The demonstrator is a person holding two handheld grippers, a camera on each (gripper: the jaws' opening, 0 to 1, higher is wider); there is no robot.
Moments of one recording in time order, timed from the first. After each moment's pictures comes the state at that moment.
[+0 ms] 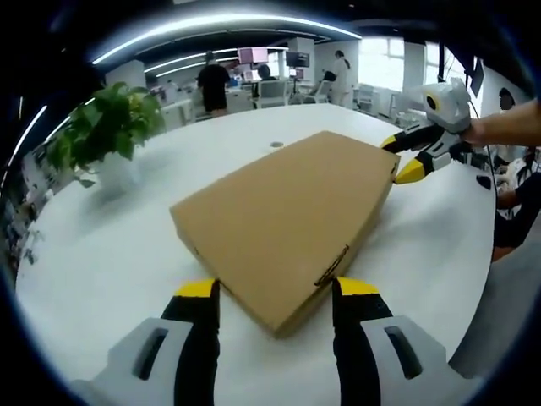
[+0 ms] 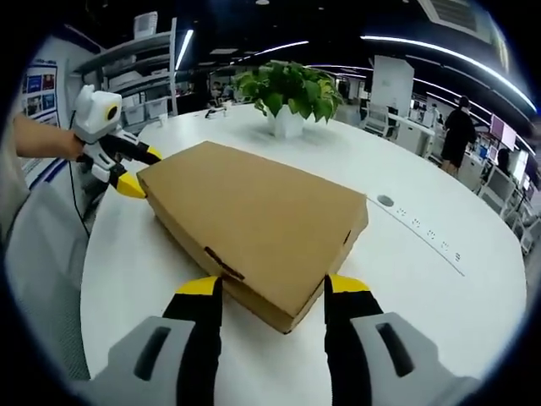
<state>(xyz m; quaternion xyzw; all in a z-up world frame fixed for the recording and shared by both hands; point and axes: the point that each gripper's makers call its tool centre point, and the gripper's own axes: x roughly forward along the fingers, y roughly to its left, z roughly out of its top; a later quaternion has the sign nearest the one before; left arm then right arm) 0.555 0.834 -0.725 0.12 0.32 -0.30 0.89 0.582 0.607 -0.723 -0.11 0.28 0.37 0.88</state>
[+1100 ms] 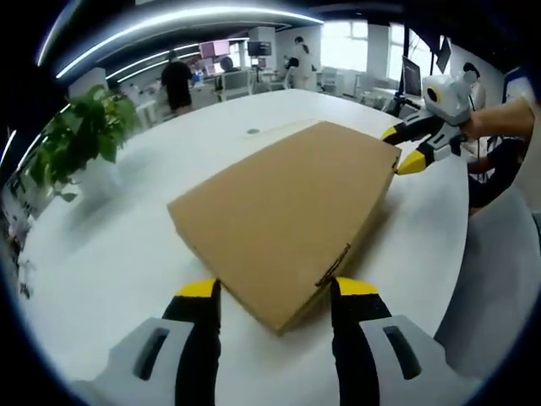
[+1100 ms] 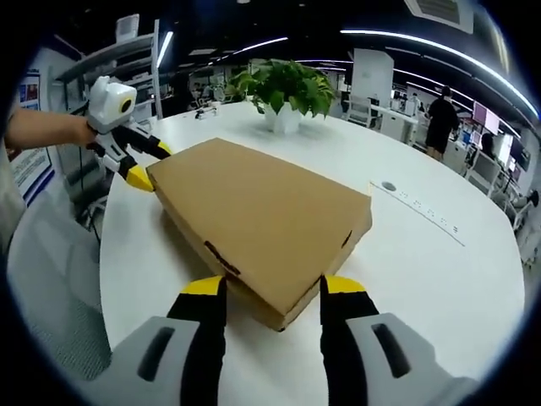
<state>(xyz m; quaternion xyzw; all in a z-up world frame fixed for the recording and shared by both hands) 0.536 0.870 -0.721 0.16 0.34 -0.38 0.85 0.520 0.641 -0.723 -0.11 0.29 0.32 0.89</state>
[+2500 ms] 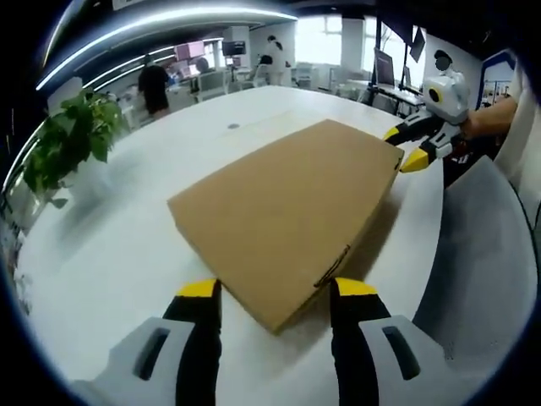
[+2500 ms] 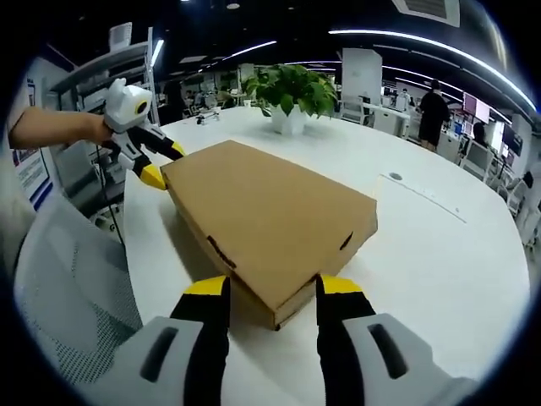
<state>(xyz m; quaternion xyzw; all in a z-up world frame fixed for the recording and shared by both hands) 0.505 0.897 -0.720 0.18 0.33 -0.43 0.82 0.461 0.670 -0.721 -0.08 0.29 0.31 0.90</state>
